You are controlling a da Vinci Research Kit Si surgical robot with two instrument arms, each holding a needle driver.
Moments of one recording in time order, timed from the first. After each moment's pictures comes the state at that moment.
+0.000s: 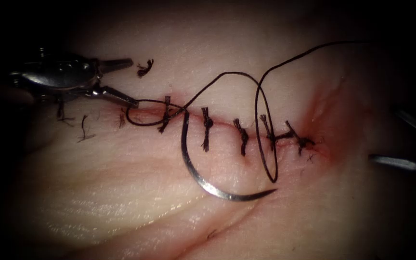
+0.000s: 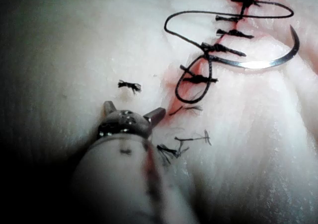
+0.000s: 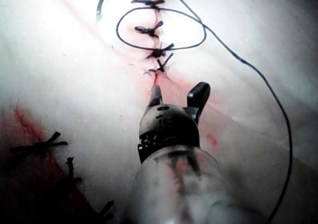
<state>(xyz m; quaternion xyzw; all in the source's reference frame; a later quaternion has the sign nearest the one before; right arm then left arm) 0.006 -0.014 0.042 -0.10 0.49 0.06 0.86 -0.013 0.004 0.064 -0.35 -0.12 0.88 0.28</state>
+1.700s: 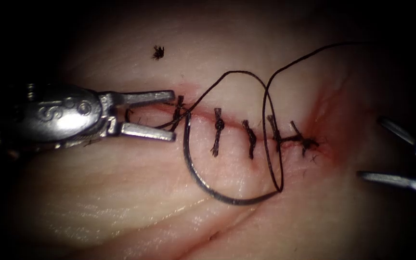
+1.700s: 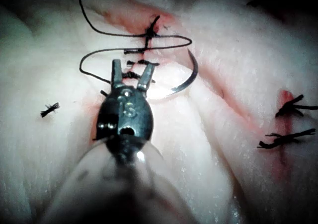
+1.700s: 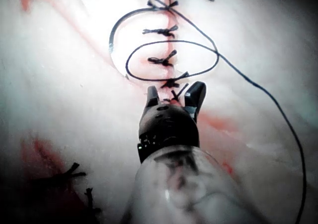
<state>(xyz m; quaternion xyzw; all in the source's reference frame) 0.008 -0.014 0.039 -0.05 0.49 0.05 0.87 -0.023 0.000 0.049 -0.57 -0.09 0.81 0.12</state>
